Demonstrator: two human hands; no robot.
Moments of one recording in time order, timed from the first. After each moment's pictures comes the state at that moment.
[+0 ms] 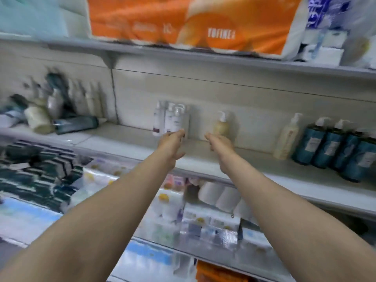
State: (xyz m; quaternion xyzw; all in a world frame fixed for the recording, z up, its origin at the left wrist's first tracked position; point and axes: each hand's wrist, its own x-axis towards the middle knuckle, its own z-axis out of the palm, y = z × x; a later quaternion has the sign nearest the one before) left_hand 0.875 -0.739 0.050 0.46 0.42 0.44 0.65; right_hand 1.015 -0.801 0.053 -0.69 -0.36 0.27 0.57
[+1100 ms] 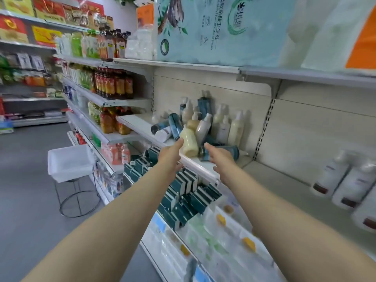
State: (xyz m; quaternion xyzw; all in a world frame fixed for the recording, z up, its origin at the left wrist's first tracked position) left_hand 0.426 -0.529 0.040 0.27 0.53 0.63 0.51; right_hand 0.576 -0.498 0.043 -0.55 -0.50 0.50 0.44
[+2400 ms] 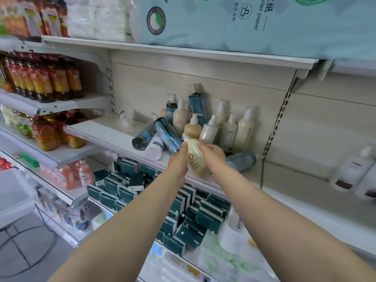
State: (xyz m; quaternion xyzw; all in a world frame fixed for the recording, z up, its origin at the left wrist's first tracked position) left_hand 0.344 -0.333 0.008 0.34 0.49 0.50 0.63; right_hand 0.450 -0.347 0.027 -0.65 -0.44 0.38 0.48
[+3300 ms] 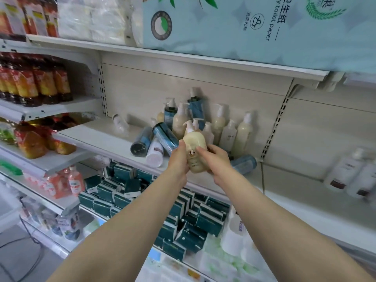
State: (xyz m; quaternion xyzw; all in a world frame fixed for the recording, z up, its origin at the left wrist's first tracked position) left_hand 0.321 -0.319 0.034 0.33 0.43 0.50 0.67; right_hand 0.434 -0.331 0.031 -0.62 -0.42 0.37 0.54
